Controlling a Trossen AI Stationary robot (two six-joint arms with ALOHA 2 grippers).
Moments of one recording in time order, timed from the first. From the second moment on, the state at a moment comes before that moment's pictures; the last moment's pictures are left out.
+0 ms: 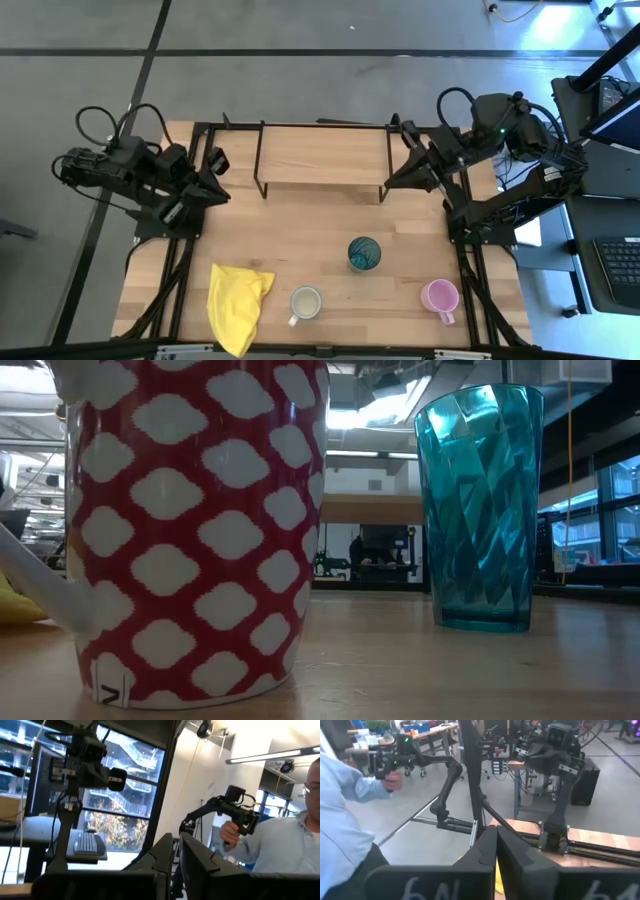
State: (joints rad) left arm -0.23 0.71 0.96 0.07 0.12 -0.28; right arm 0.07 1.31 1.88 -0.72 -0.34 0.07
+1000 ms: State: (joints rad) left arm -0.23 0.81 0.96 0.25 -0.09 -0.12; right arm 0.07 1.31 1.88 -0.73 -0.23 0.13
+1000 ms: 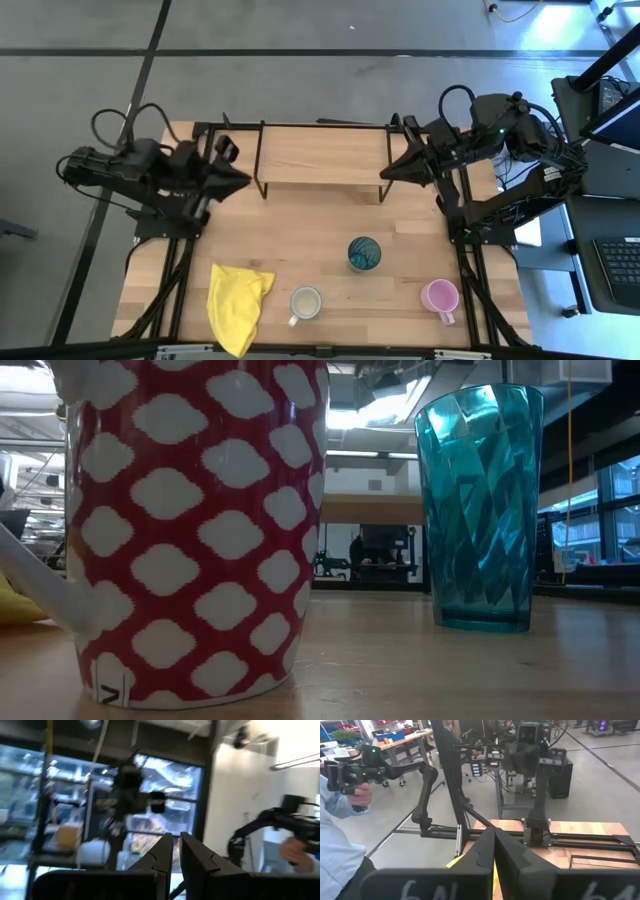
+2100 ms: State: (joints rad) left arm -0.23 1.03 1.08 -0.46 -0.06 -0.28; right arm 0.07 1.29 1.81 -1.47 0.14 0.31
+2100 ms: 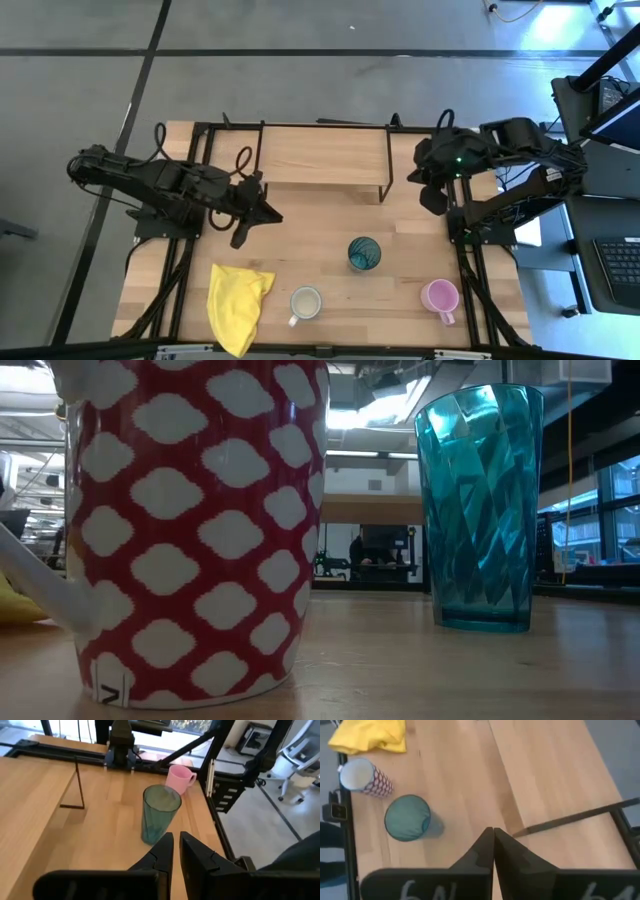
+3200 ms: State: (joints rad) left arm -0.45 1.28 1.08 -0.62 -0.20 -1.07; right arm 0.02 1.28 1.81 -1.13 0.17 0.01
